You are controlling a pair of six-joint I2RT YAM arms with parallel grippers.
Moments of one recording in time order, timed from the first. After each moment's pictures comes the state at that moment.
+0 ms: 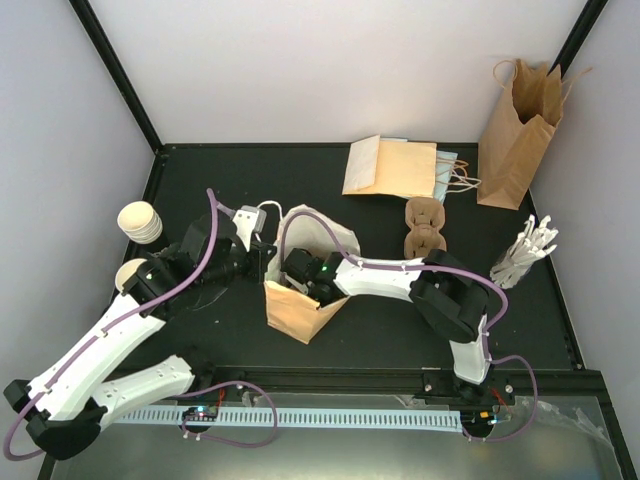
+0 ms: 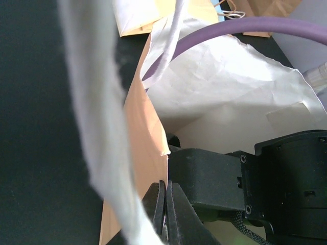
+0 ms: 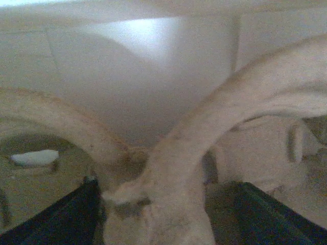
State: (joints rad) left arm -0.71 0.88 1.08 -0.82 0.01 -0.45; right arm 1.07 1.95 1.29 -0.64 0.09 0.00
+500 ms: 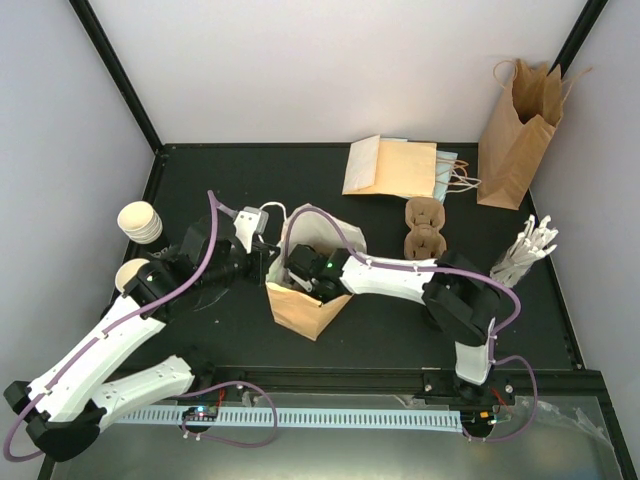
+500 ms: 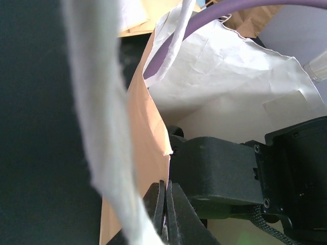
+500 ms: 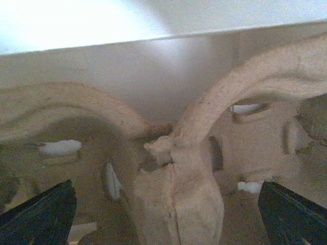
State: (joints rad) left arm -0.71 0.86 1.05 -0.78 0.05 -0.44; right arm 1.06 1.89 1.28 -0.68 0.11 -0.01
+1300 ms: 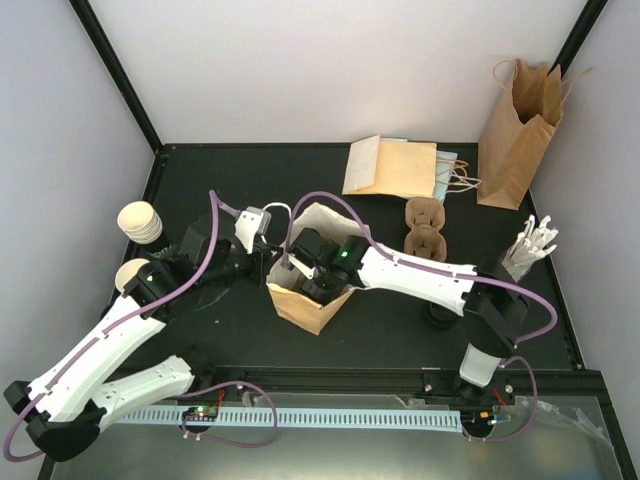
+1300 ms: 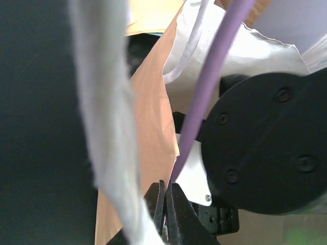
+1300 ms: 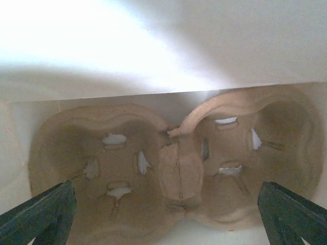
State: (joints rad) left arm -0.71 0.86 1.04 -0.76 0.08 -0.42; right arm 1.06 1.75 1.36 -0.79 0.11 -0.03
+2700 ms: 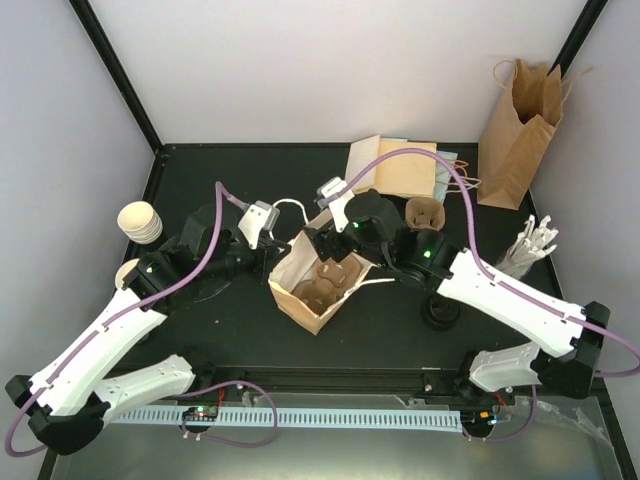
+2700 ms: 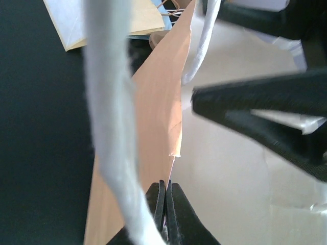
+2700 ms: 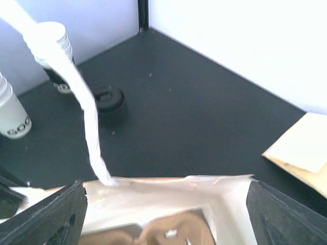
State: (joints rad) left arm -0.71 0.92 1.13 -0.78 0.19 -0.35; right arm 1.01 1.33 1.35 -0.54 0.25 0.09
